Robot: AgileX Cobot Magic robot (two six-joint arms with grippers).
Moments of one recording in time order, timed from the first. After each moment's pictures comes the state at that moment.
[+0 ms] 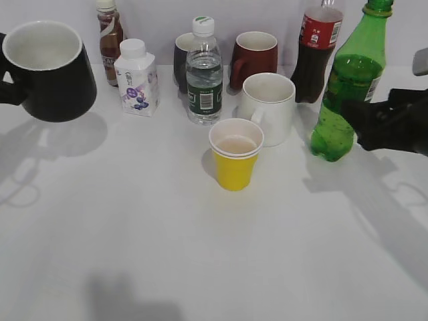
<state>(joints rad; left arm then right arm) -0.05 1.50 -0.49 0.26 -0.97 -0.02 0.24 1.37 -0.41 -0.17 -0.60 0.11</state>
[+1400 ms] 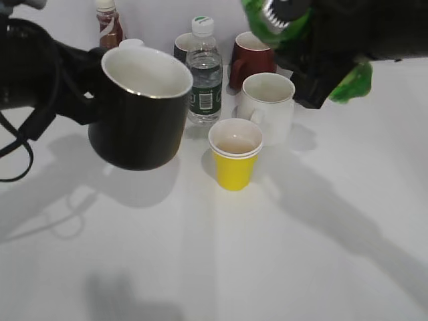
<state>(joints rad) -0.55 1.23 -0.70 0.39 -0.06 -0.19 0.65 1.39 -0.97 -0.62 0.18 -0.13</state>
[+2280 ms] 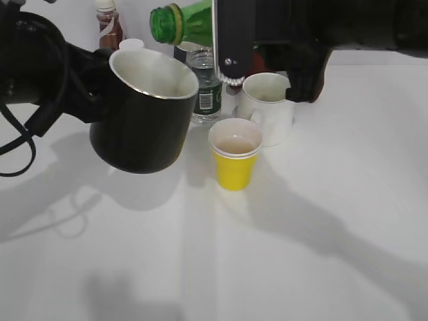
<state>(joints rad) -0.59 1.23 -0.77 0.38 0.08 -0.19 0.85 1.47 -1.08 -1.15 0.41 -0.14</state>
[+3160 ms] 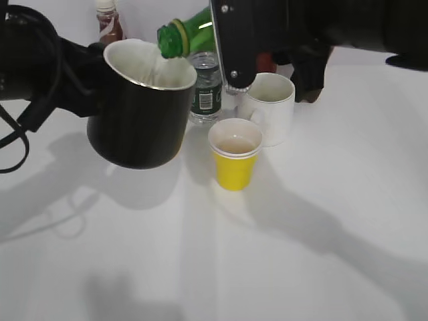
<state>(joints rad) -0.59 1.21 -0.77 0.35 0.09 -0.19 0.85 1.50 -1.08 -1.33 0.44 -0.14</state>
